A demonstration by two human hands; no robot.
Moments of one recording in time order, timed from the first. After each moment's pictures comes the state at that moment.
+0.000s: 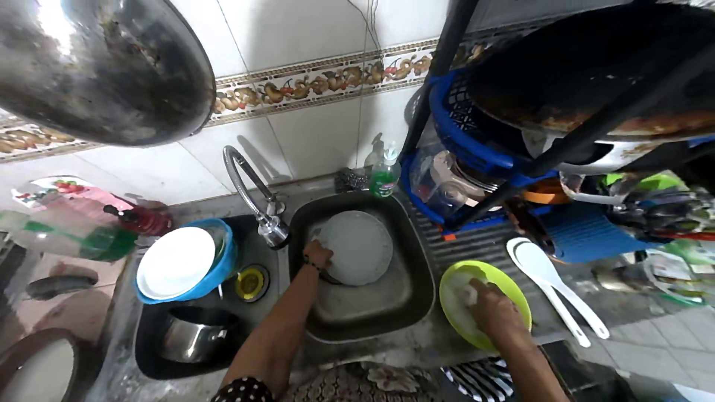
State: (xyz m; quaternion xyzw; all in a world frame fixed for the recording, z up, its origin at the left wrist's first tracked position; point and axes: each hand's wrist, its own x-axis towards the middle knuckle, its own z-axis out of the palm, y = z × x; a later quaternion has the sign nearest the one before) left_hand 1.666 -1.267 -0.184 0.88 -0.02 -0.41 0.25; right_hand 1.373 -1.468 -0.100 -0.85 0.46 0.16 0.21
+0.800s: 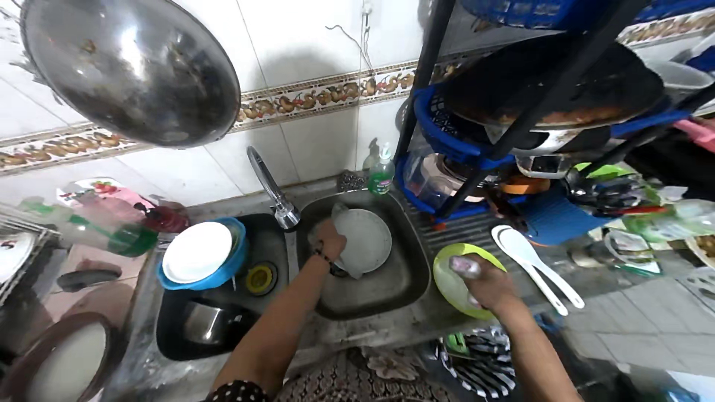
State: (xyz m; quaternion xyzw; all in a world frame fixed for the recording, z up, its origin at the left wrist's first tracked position) left_hand 1.618 -1.273 -0.068 0.90 -0.13 -0.33 0.25; right_hand 1.366 -1.446 -0.051 -0.83 0.44 0.03 0.34
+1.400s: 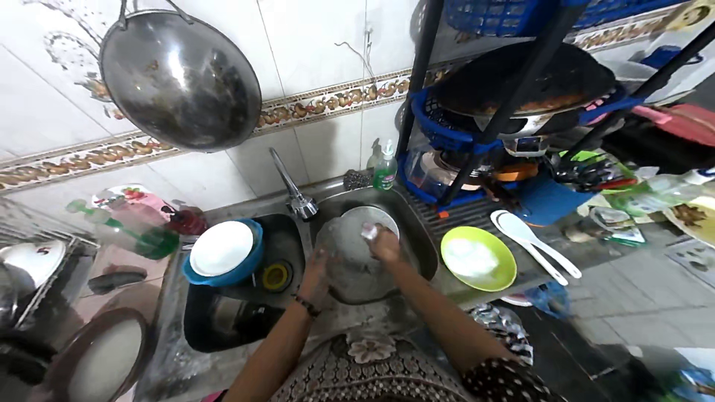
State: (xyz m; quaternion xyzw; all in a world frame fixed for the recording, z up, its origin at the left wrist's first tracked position) left_hand 1.571 -1.152 -0.092 0.68 0.01 -0.37 0.64; right_hand 1.519 -1.331 -0.092 -0.85 0.37 0.04 0.38
